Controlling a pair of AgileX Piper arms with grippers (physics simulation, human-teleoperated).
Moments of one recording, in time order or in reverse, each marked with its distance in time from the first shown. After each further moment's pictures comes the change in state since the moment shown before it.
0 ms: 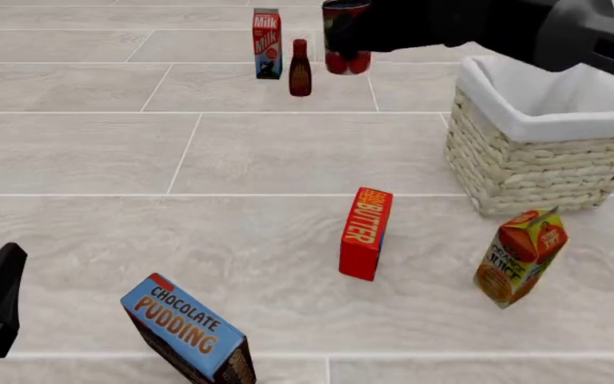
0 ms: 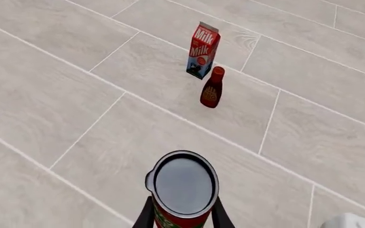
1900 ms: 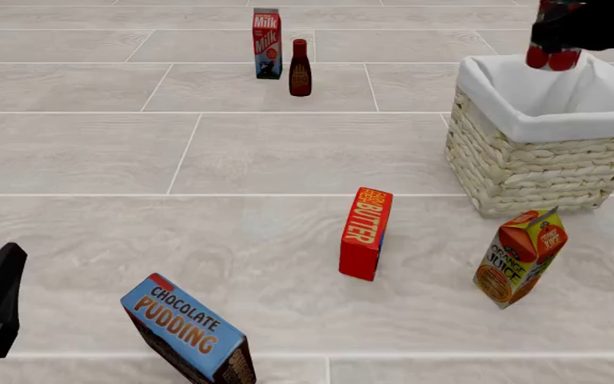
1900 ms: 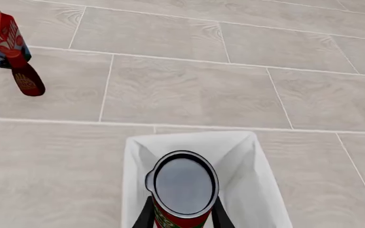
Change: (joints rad) left arm 0.000 0.000 0.000 0.000 0.000; right arm -0.556 -0.160 0.208 -0.052 -0.044
